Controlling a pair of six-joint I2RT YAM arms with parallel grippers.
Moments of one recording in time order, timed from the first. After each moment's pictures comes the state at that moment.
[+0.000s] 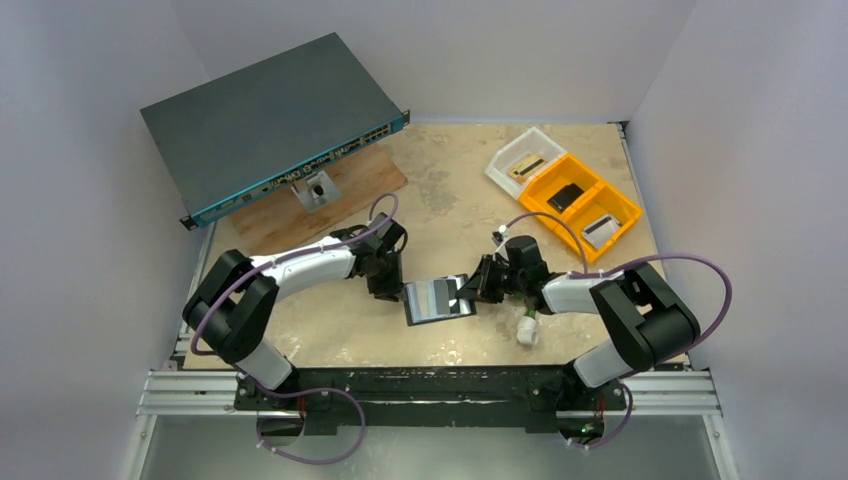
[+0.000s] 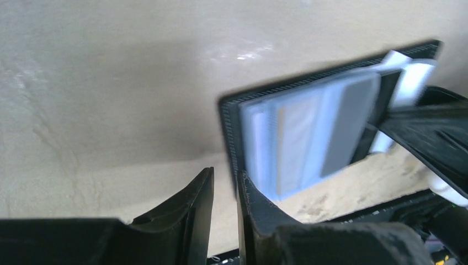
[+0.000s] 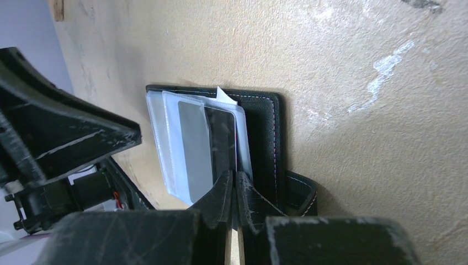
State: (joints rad) left arm -0.67 1.61 0.90 -0.51 0.12 -0.80; right arm 0.47 1.52 0.42 0.34 -0.47 0.83
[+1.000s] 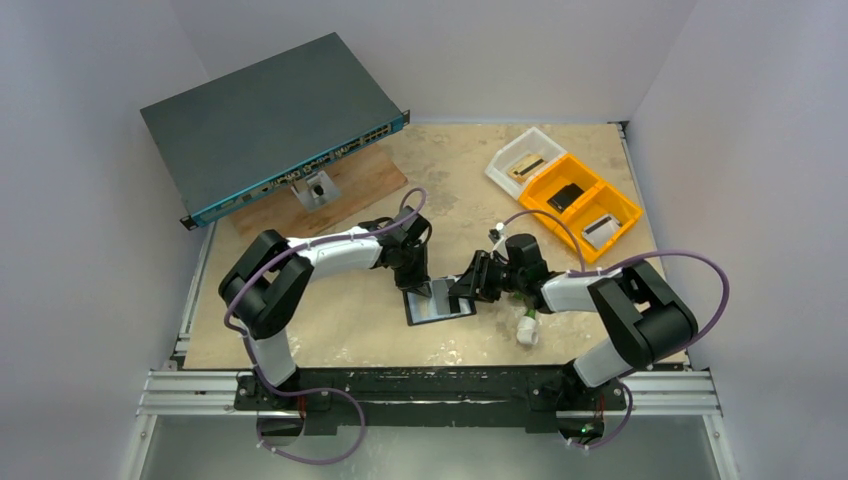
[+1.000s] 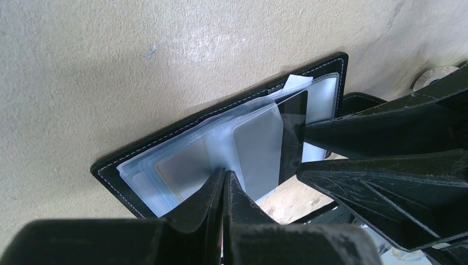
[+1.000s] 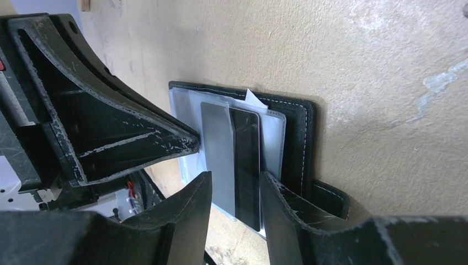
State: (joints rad) left arm -0.74 1.80 1.08 -0.44 0.23 -0.79; right arm 0.47 1.53 0.43 0.39 -0.52 0.83
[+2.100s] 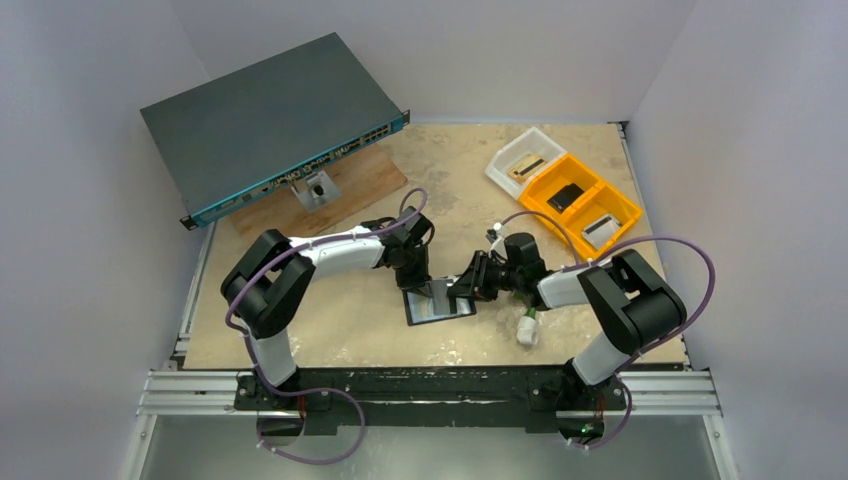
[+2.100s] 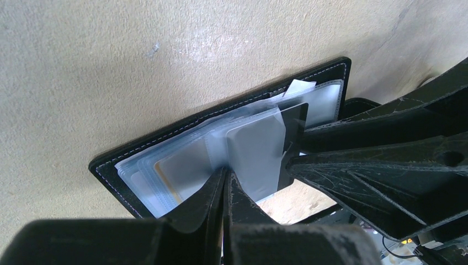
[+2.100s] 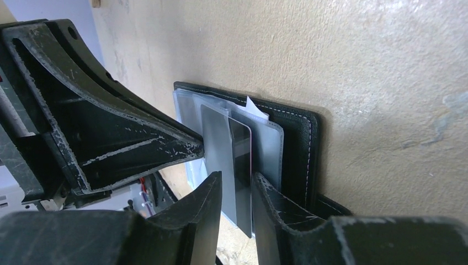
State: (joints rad) left arm -0.75 1.81 1.09 -0.46 0.20 -0.83; right arm 0.46 1.61 0.44 0.48 -0.60 0.87
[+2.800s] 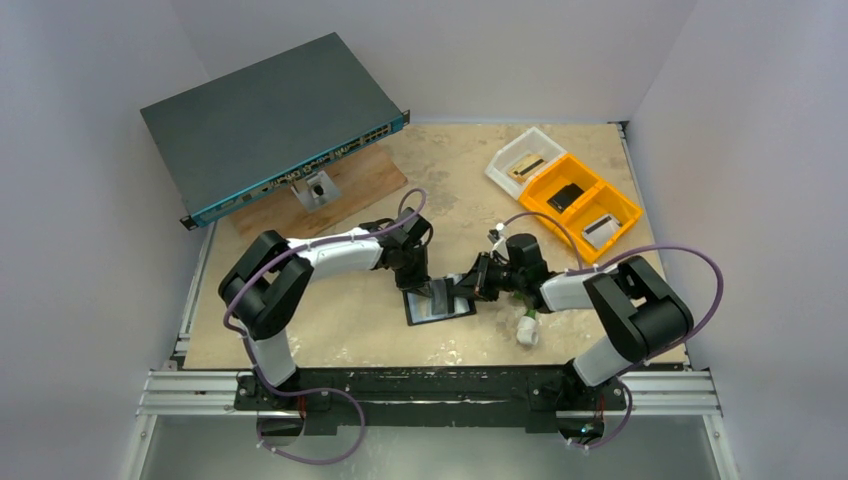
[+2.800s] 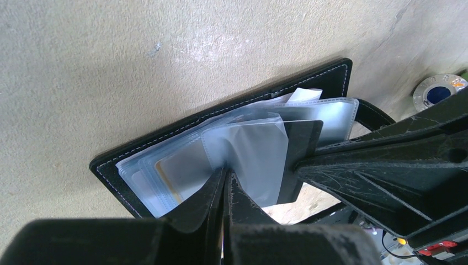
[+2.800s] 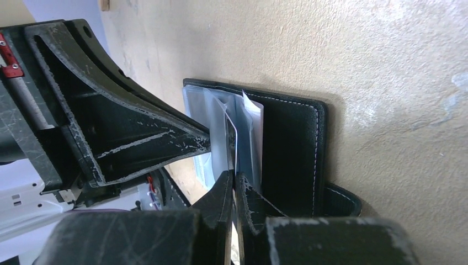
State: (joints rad) left arm -0.75 1.80 1.08 -0.45 0.19 -0.83; right arm 0.46 1.58 0.42 0.48 -0.61 0.91
